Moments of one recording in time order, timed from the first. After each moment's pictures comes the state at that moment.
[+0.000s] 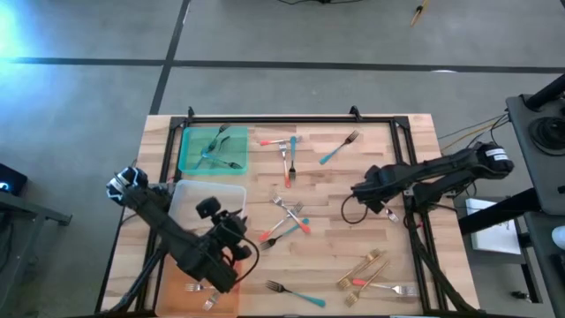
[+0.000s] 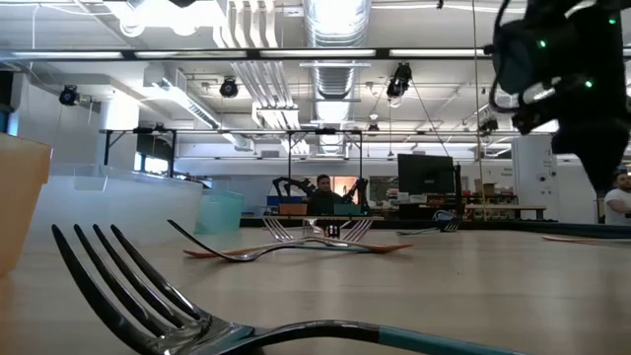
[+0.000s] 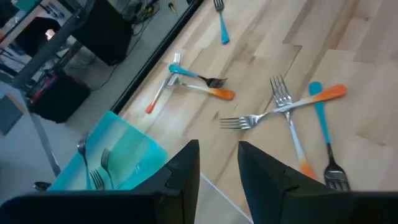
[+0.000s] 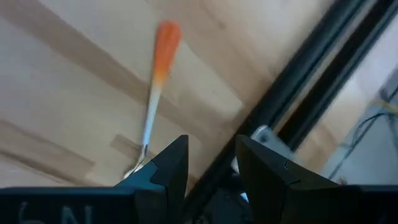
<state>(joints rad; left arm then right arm) -0.70 1.78 1.62 -1.54 -0.96 -1.22 0.08 1.28 0.76 -1.35 0.24 0.94</state>
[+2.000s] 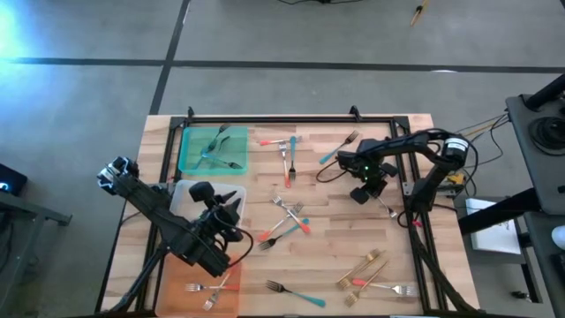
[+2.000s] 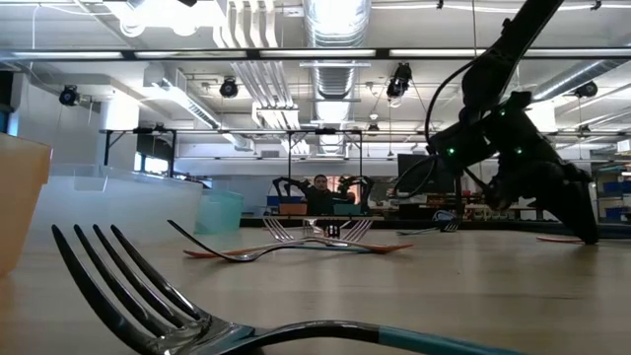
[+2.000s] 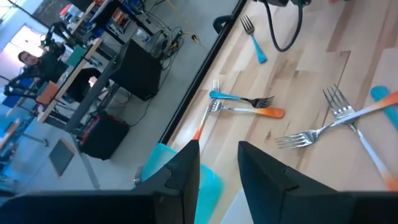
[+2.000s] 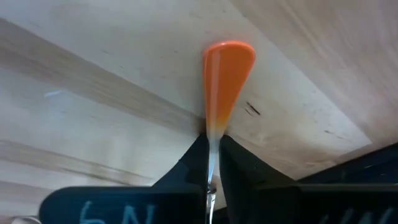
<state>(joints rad) -0.67 1.65 1.50 -1.57 -1.12 -1.06 -0.45 1.74 0.78 -1.06 -0.19 0.40</state>
